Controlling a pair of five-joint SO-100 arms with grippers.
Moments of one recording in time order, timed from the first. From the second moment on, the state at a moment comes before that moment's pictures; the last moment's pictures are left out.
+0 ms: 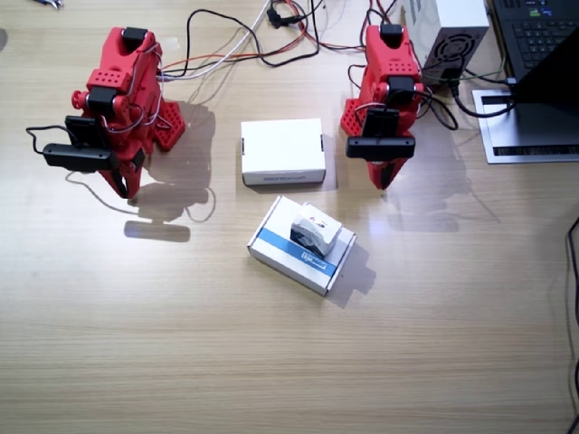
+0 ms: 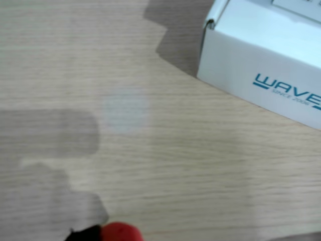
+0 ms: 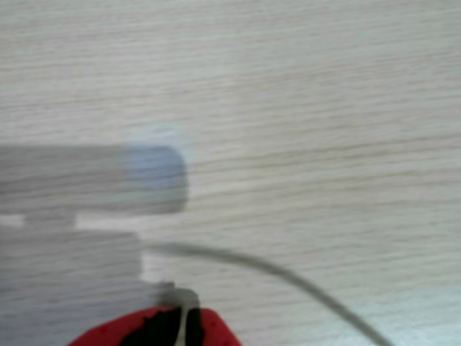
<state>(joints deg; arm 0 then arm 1) 7.6 185.7 175.1 68.0 61.9 5.4 179.9 164.1 83.9 -90.5</state>
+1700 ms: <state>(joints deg) 7.6 185.7 175.1 68.0 61.9 5.4 179.9 164.1 83.9 -90.5</state>
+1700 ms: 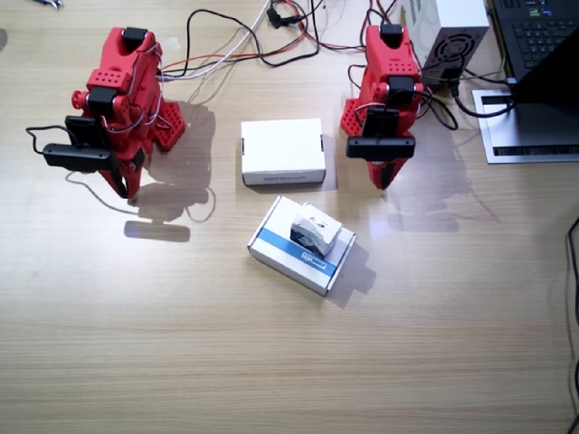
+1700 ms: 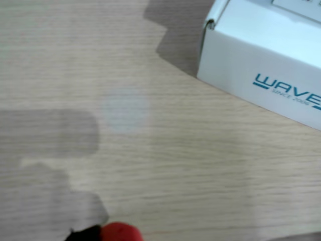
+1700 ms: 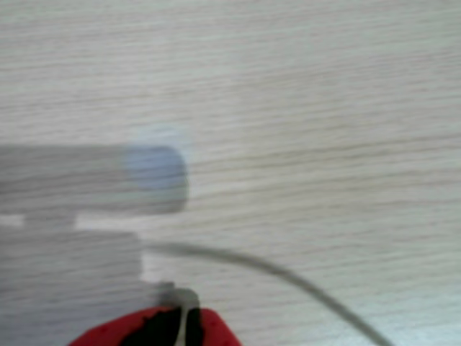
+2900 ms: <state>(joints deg) 7.6 185.7 175.1 68.0 61.9 5.4 179.9 164.1 83.9 -89.6</state>
